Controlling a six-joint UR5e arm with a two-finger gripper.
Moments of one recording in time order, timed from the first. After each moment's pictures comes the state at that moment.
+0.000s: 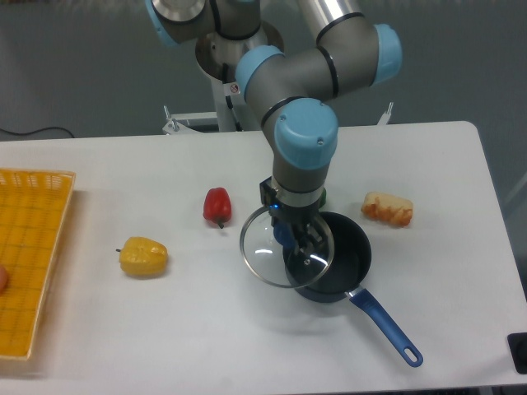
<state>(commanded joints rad) 2.43 -1.91 -1.49 -1.29 1.50 1.25</state>
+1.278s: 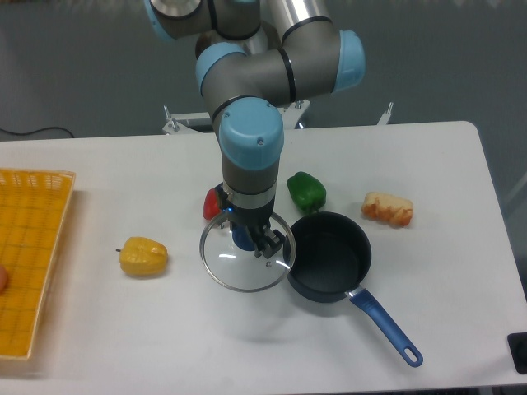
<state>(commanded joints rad) 2.35 -1.90 -1.50 -1.29 1.50 1.14</state>
